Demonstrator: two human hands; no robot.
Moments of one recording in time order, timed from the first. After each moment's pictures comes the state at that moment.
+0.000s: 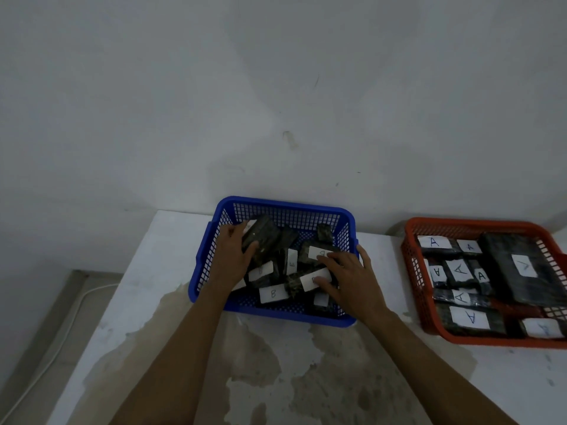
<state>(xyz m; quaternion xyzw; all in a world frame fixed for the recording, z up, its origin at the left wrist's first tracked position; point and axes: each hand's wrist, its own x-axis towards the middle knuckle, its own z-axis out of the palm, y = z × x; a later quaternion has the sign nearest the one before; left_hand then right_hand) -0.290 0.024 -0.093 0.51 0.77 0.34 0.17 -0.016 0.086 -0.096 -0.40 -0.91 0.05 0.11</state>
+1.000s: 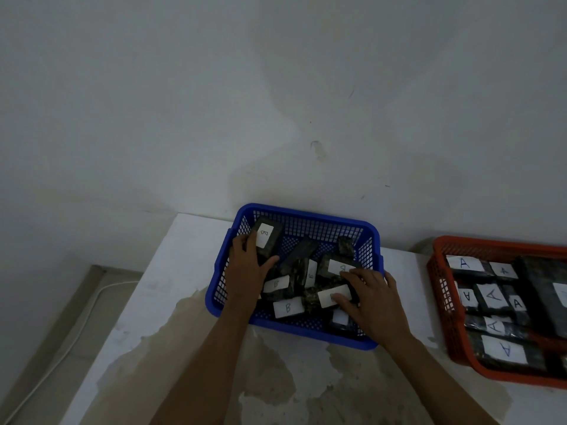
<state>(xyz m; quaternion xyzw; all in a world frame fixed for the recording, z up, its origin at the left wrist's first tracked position) -0.290 0.021 -0.107 0.46 0.83 0.30 0.08 -0.021 0.086 -0.107 -0.43 -0.89 0.06 0.14</state>
